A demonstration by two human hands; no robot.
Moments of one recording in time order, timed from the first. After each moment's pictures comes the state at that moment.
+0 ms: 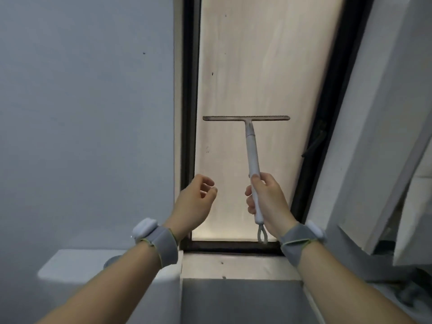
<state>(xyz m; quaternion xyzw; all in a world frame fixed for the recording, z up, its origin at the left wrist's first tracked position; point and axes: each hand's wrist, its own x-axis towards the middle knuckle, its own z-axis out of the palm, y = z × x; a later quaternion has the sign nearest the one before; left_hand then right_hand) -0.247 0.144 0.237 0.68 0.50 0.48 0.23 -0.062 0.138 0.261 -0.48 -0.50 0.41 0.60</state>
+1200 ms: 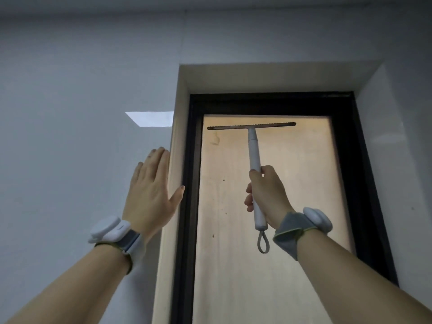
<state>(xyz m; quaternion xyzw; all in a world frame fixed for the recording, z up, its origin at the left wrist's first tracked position) -0.315 0.285 0.567 0.59 0.47 0.52 -0.40 -0.074 0.302 0.597 -0.33 -0.63 0.17 0.68</state>
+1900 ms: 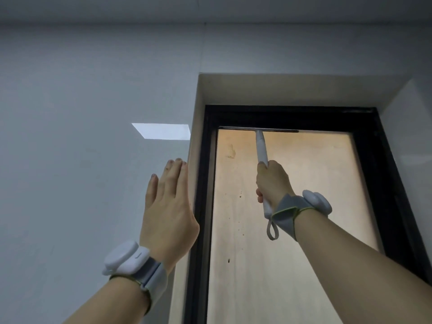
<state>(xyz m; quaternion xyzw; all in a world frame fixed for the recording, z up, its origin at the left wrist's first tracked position) -0.308 0.306 0.559 0.56 0.44 0.56 -0.42 -0.112 0.340 0.661 -0.41 -0.61 0.07 0.68</state>
